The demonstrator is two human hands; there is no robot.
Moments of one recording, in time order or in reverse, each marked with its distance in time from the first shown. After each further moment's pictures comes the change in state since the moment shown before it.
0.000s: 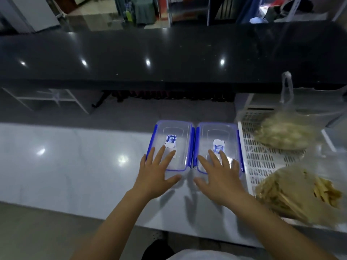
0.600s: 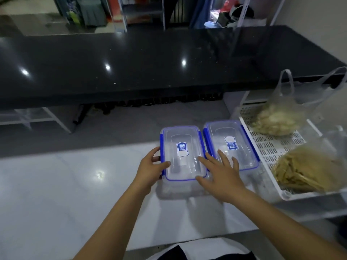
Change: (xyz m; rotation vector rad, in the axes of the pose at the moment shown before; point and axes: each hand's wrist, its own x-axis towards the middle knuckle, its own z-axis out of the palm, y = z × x) left_hand 0.049 -0.085 -0.044 -1.221 -0.138 -0.296; right_hand 0.018 -0.082 0.020 0.094 0.098 0.193
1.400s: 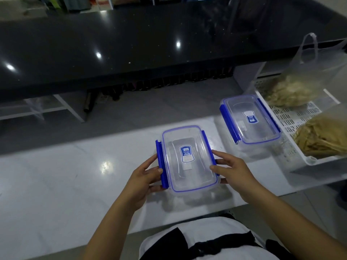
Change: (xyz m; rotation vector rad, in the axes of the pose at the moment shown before) left_hand -0.051 -0.049 -0.113 -0.162 -0.225 -0.136; right_hand -0.039 -0.069 0.040 1.265 0.035 0.356
